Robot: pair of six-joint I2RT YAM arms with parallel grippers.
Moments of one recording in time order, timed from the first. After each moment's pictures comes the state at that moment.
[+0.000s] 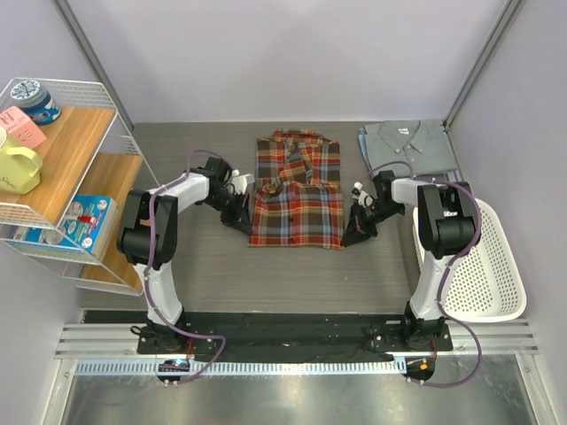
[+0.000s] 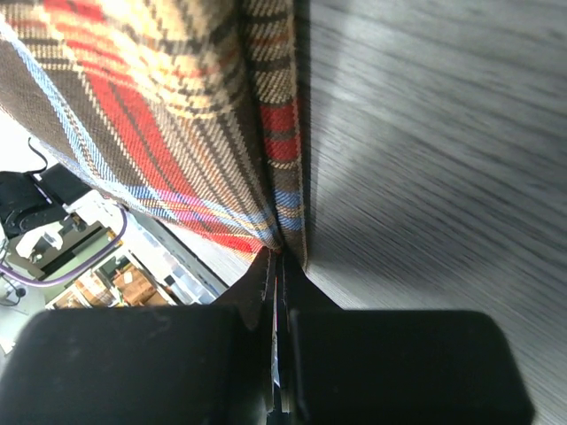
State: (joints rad) left arm -0.24 1.93 1.26 -0.70 0.67 0.00; right arm 0.09 1.97 1.13 -0.73 -0.75 0.09
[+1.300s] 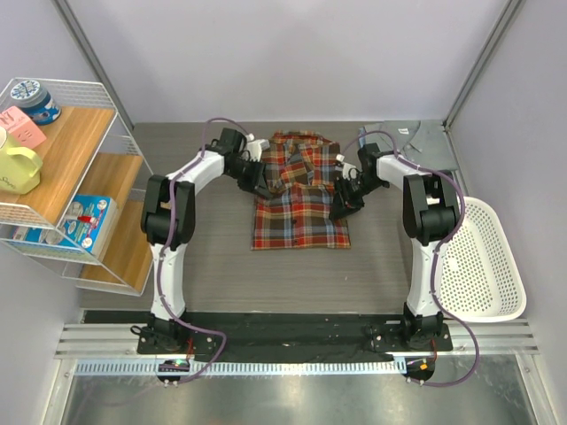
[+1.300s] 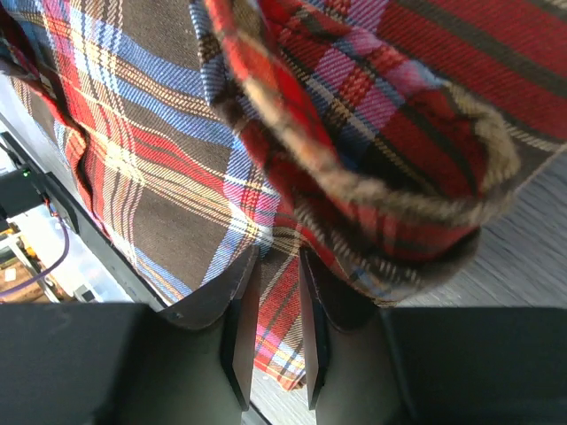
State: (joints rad) left arm -0.28 2.19 1.70 -0.61 0.64 0.02; right arm 0.17 2.16 1.53 -0.81 -0.70 -0.06
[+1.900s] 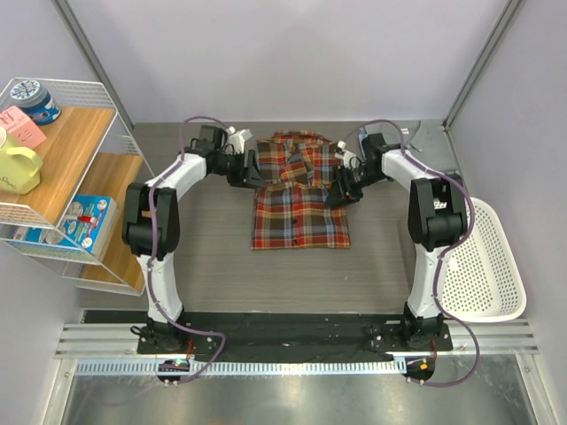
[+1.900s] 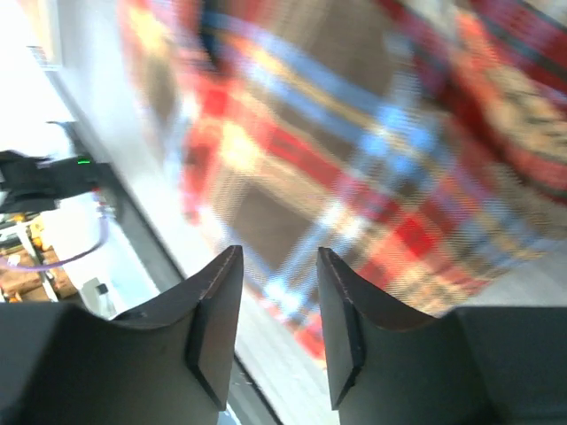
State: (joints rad) left arm -0.20 2.05 1.56 -0.46 0.75 -0.13; right arm 0.16 2.08 1.55 -0.81 -0.83 -0.07
